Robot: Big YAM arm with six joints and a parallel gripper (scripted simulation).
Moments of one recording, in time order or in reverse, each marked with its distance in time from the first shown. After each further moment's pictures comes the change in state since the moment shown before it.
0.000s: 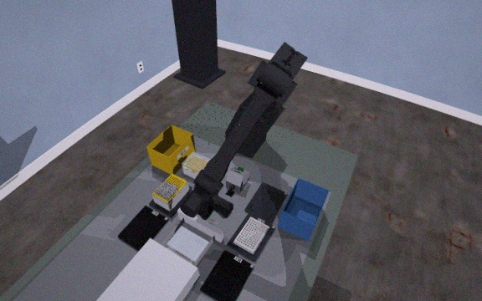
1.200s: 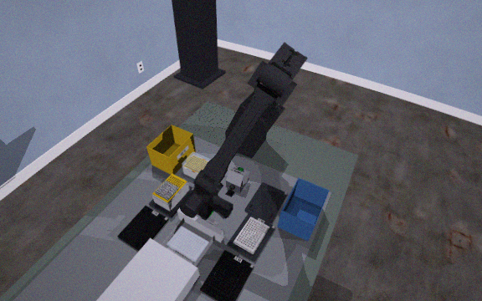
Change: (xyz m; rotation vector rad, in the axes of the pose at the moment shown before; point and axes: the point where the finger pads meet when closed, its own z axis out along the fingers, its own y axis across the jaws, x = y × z) arm 0.000 0.000 0.000 -0.006 0.000 0.002
